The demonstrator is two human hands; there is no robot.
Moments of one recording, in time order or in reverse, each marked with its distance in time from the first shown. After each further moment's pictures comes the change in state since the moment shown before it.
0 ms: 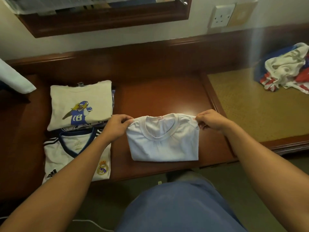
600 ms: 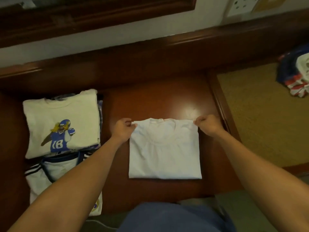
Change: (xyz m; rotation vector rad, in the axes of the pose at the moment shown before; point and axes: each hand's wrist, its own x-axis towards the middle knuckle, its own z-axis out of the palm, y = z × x) left_hand 0.157 -0.018 0.064 -0.049 0.006 -0.466; right_hand 0.159 0.016 -0.011 -0.115 0.195 0.159
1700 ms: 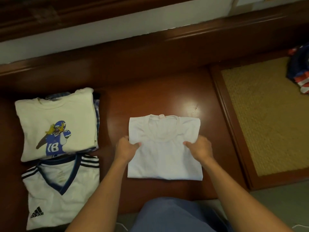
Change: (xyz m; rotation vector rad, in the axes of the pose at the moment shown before) left_hand -0.030 -0.040 0.030 0.049 0.006 -0.160; right_hand -0.048 0.023 0.067 -0.059 0.029 0.136
